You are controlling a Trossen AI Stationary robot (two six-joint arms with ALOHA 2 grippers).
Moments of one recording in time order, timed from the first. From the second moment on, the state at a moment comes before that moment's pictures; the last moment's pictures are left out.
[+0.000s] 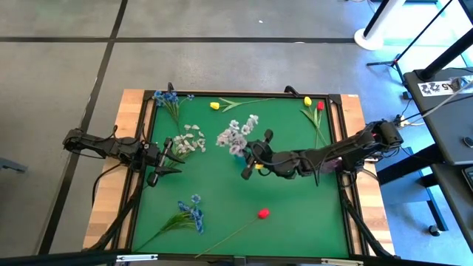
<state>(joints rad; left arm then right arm) -0.22 0.02 0.04 -0.07 -0.02 -0.07 0.27 1.59 1.06 0.40 0.77 0.02</state>
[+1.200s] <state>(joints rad) -0.25 0.44 0.22 0.19 -0.20 -0.41 0.29 1.26 1.08 -0.24 0.74 -0.01</state>
